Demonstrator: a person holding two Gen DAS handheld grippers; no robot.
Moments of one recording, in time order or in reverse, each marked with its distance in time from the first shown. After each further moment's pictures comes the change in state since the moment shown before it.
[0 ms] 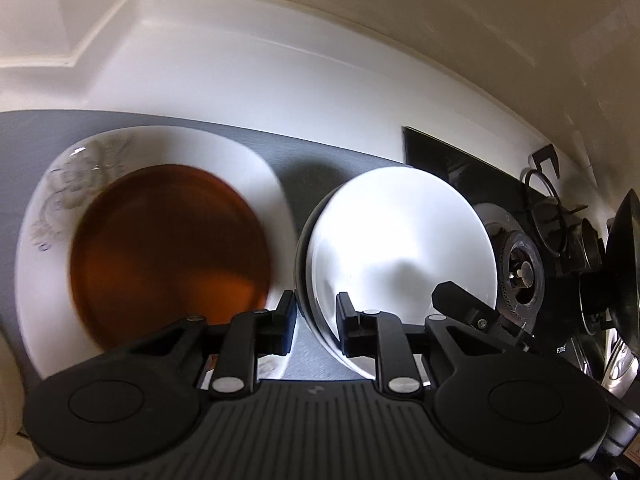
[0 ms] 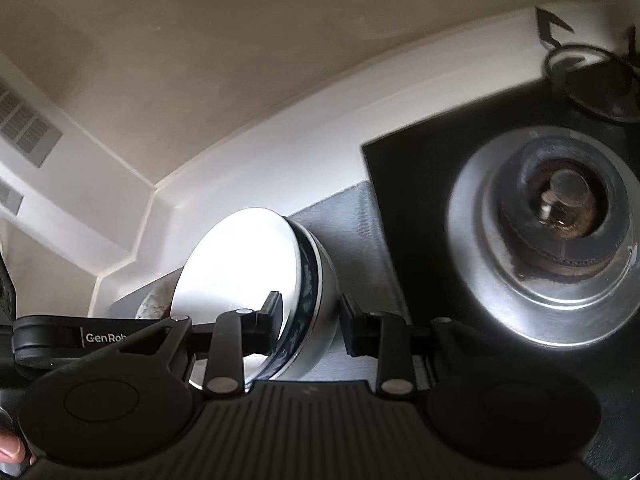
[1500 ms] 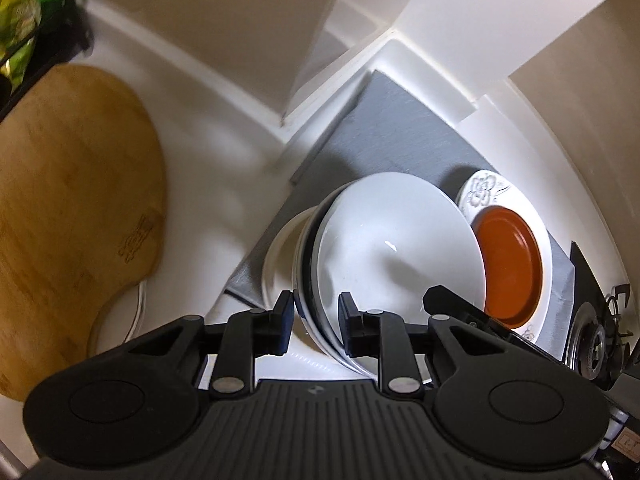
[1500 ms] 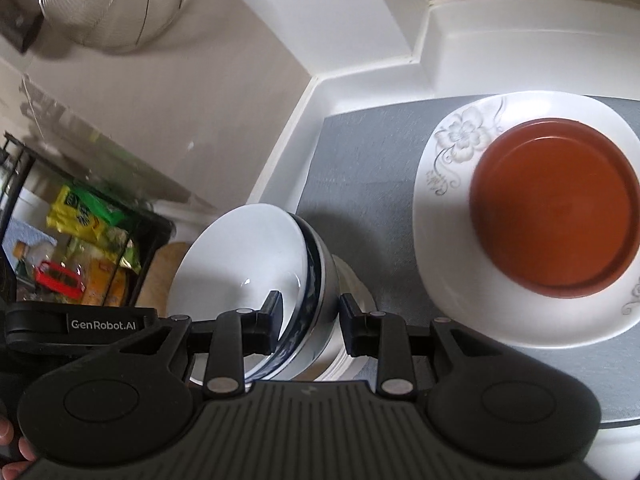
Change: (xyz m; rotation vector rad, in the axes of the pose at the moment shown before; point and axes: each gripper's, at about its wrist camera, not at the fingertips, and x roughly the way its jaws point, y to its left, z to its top) left arm -0.164 0.276 -0.104 -0.458 -0.090 0.178; right arm 0.072 0.249 -0.136 -0.314 0.356 0.289
